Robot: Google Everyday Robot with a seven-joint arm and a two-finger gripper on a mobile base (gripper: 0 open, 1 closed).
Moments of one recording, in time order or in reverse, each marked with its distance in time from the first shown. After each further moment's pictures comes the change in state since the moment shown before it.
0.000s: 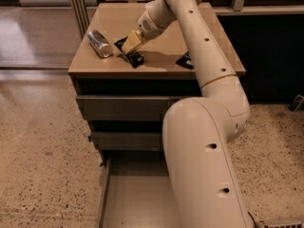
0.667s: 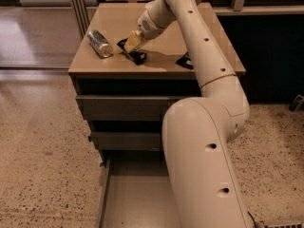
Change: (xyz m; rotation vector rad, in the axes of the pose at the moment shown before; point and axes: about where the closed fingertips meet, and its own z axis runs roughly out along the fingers) arm 0.000 0.000 0.000 0.000 0.000 0.000
